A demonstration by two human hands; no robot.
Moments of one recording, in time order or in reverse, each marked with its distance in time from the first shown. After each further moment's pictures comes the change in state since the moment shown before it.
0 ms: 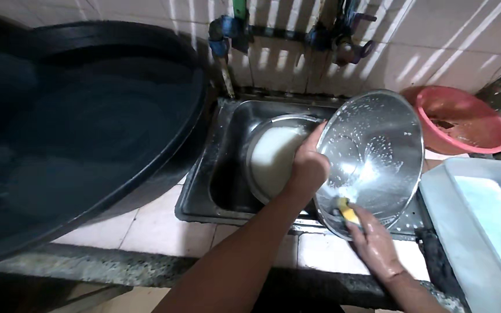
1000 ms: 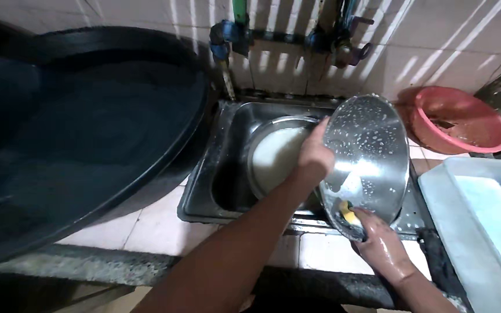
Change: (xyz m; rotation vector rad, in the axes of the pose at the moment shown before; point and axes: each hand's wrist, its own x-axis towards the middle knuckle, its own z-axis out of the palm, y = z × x) left_hand 0.017 0.036 0.003 0.237 -0.098 -0.294; right_hand -0.002 -0.005 -0.014 -0.181 -0.087 -0.071
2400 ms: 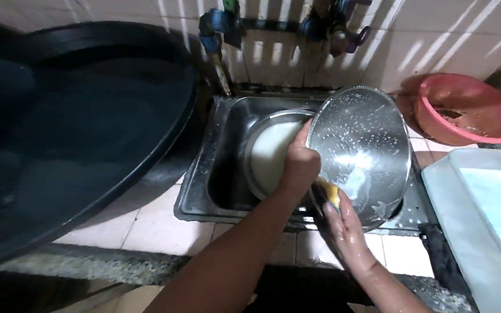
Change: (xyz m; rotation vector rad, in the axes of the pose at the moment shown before) left_hand 0.004 -0.054 0.016 -0.352 0.162 0.282; right_hand 0.021 -0.064 0.012 0.675 0.105 0.104
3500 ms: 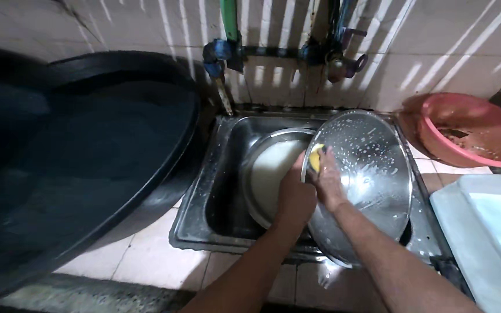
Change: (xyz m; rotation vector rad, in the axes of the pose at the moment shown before) left_hand -0.004 0.014 -0.005 0.458 0.041 -0.263; right_hand 0.174 0.012 0.023 -0.341 0.034 -0.101
